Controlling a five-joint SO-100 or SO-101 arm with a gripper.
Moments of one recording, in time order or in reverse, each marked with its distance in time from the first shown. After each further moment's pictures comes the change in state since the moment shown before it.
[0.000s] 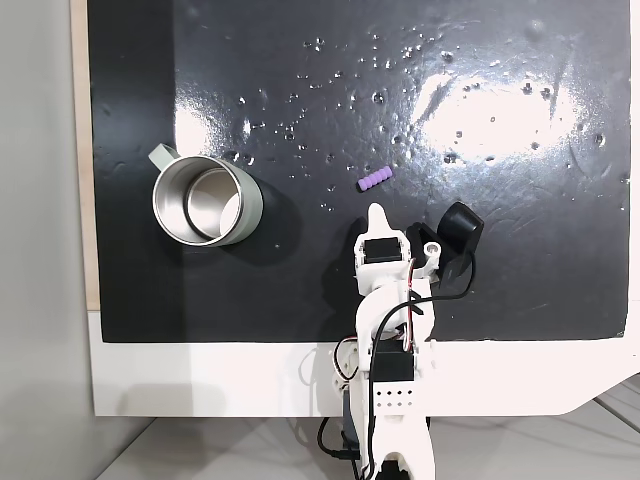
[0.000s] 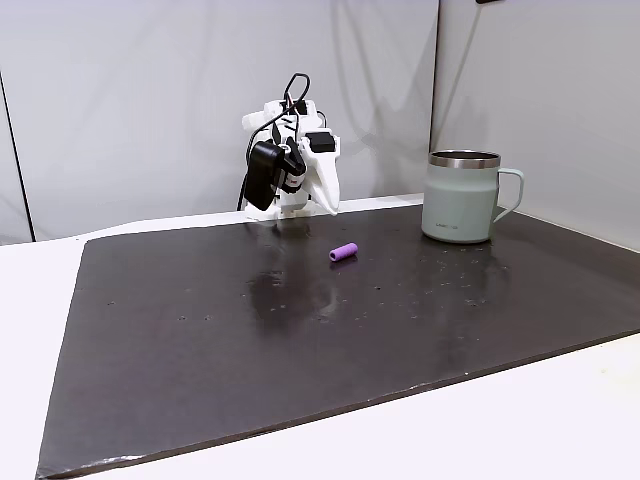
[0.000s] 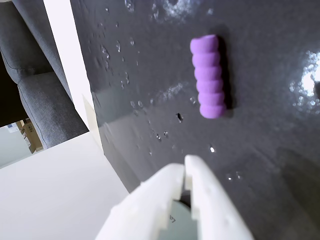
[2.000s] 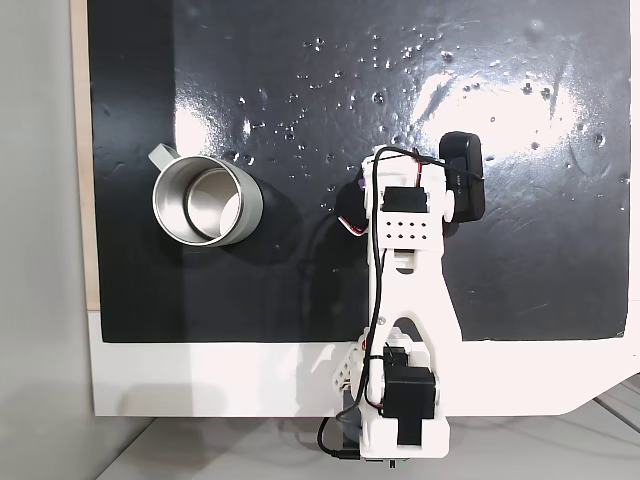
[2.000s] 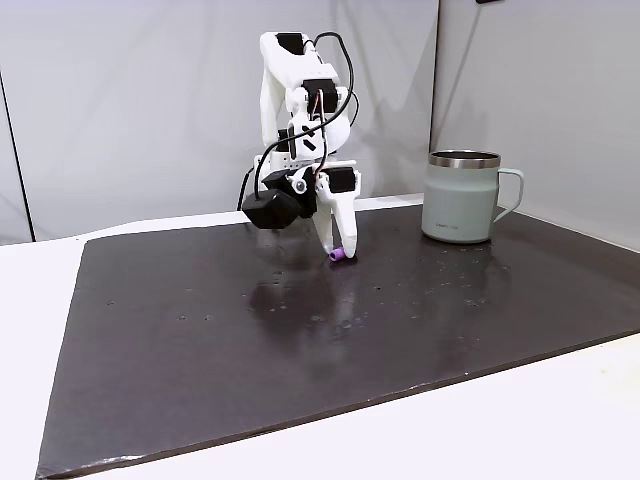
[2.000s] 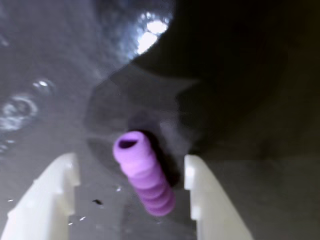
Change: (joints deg) arm 1.7 -93.3 -57.0 5.4 -7.3
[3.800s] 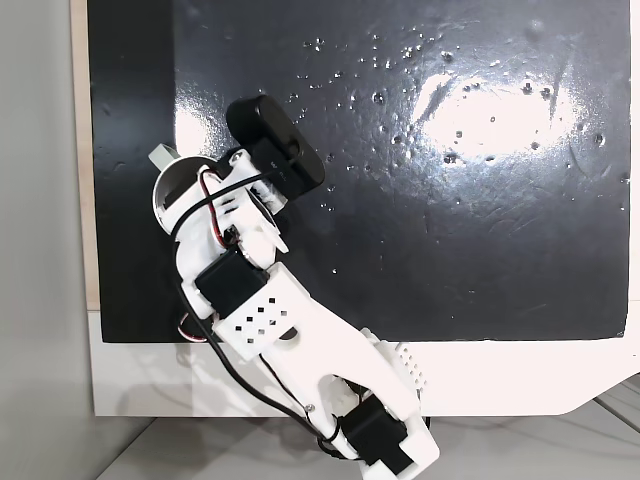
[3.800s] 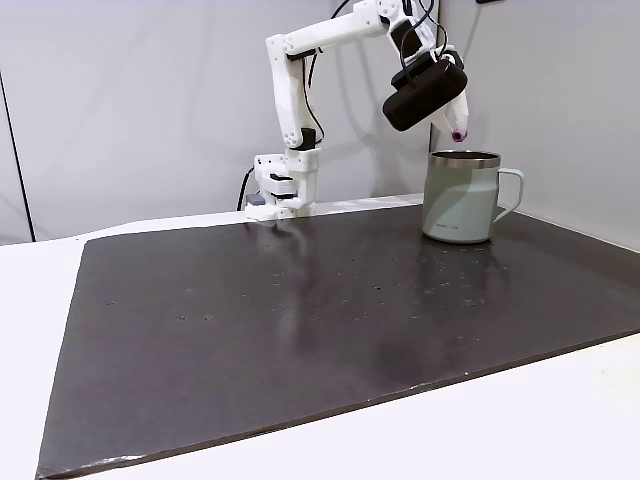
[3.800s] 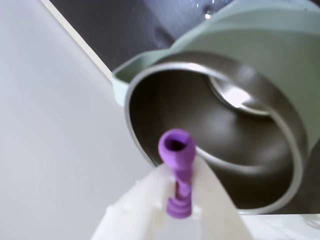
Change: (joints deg) arm -41.6 9.6 -33.1 20.8 10.2
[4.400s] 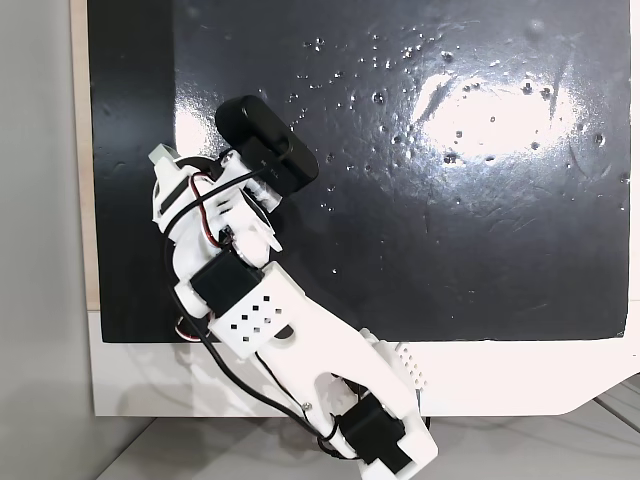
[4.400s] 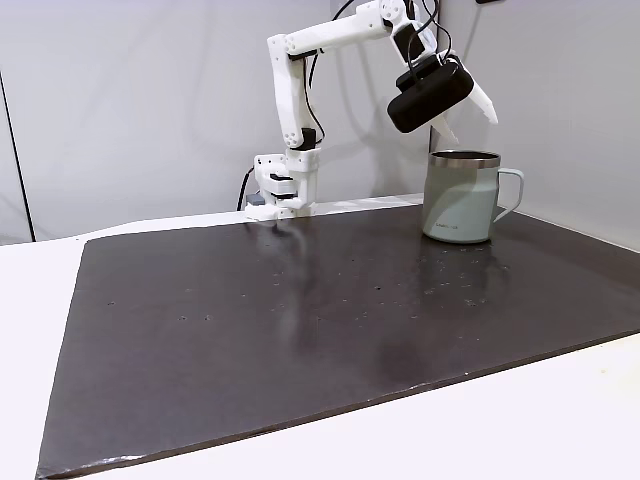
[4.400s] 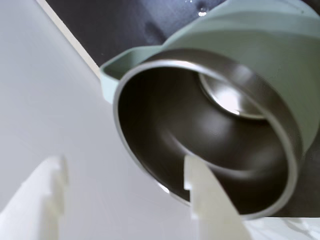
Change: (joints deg) arm -0.4 -0.4 0.5 -0.2 -3.6
